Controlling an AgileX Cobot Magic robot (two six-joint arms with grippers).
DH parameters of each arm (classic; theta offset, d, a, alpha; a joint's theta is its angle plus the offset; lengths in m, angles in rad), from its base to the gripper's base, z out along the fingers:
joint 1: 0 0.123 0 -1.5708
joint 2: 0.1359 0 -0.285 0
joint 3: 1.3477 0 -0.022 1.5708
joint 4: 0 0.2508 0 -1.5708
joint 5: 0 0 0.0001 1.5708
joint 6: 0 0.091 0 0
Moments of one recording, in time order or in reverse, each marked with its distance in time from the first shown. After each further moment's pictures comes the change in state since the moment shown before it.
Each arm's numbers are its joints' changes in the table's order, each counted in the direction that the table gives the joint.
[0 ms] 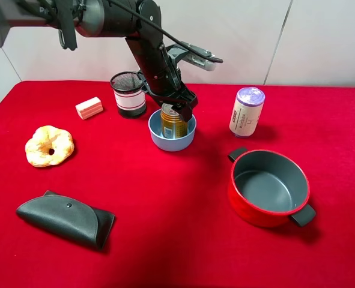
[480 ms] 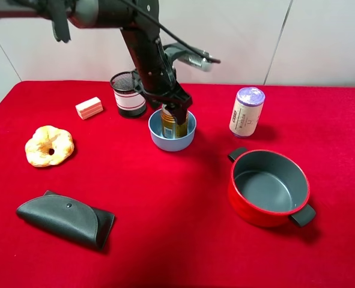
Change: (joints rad) left arm 0.000 -0.033 -0.001 0.010 0.132 0.000; right arm 0.000 0.000 0.000 0.000 -0.001 0.000
